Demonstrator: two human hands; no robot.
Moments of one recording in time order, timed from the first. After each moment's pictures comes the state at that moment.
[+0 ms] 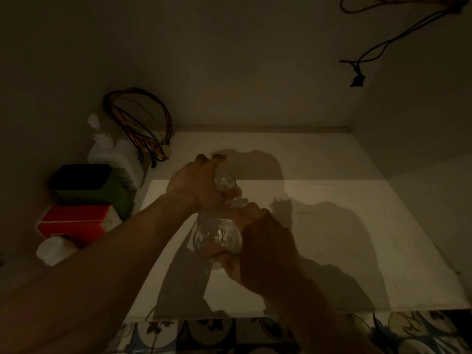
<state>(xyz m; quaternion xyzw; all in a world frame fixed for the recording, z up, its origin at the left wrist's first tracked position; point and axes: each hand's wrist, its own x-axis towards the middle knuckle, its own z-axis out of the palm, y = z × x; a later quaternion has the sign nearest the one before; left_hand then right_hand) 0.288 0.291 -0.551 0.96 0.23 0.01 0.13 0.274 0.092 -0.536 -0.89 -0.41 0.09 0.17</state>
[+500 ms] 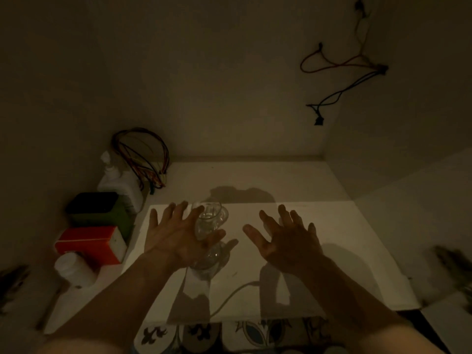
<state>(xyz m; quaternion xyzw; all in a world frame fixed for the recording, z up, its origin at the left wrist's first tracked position) 0.209 0.233 -0.525 0.96 0.28 -0.05 0.06 0.332 0.028 -0.524 -0.94 -0.31 0.12 0.06</state>
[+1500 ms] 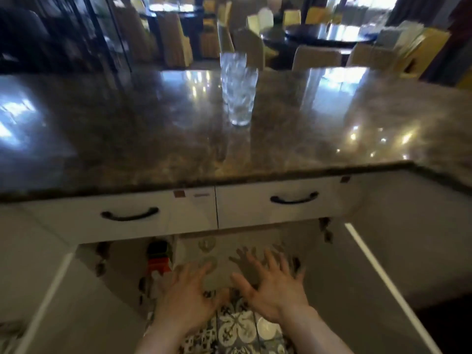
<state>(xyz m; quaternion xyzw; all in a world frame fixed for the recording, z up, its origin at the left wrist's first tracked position) 0.003 0.021 0.058 0.92 0.29 -0.16 0.20 0.122 -0.156 0.094 -0.92 -0.25 0.30 0.05</state>
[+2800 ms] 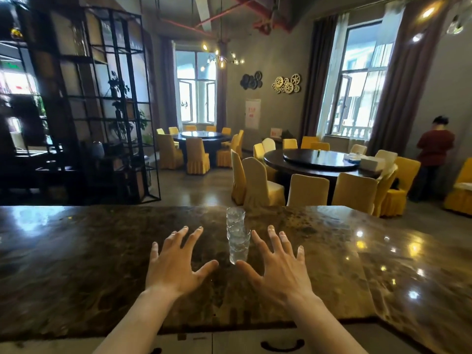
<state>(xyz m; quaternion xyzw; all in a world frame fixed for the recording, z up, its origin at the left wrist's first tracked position) 0.113 0.094 0.414 0.95 0.26 0.18 0.07 0.236 -0.120 0.421 -0.92 -0.36 -0.09 0.15</state>
